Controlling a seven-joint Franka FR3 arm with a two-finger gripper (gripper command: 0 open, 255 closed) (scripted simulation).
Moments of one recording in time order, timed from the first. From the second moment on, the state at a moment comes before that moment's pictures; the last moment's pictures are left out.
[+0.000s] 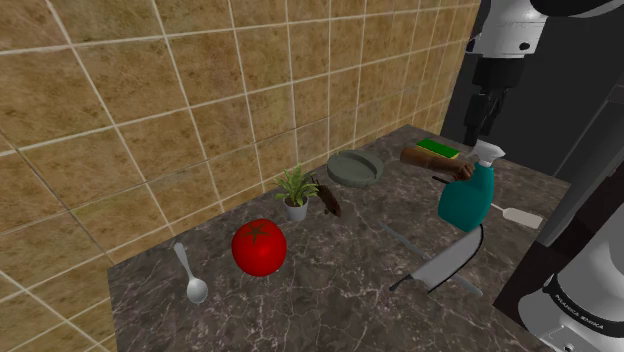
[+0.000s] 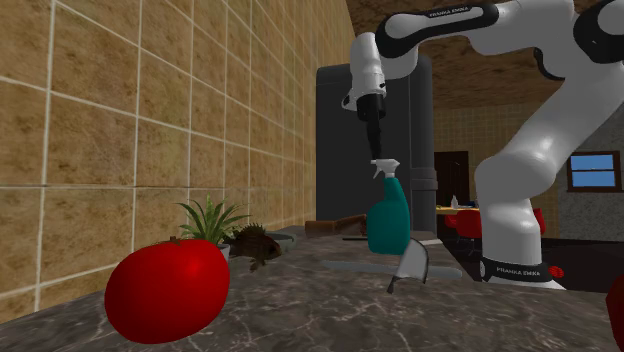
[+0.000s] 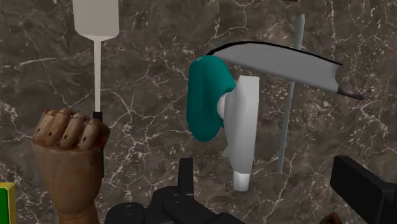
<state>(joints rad) -0.01 -0.74 0.04 -2.43 0.12 1.59 -0.10</state>
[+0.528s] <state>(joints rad) 0.01 -0.53 0.14 -2.35 0.17 1.69 0.04</state>
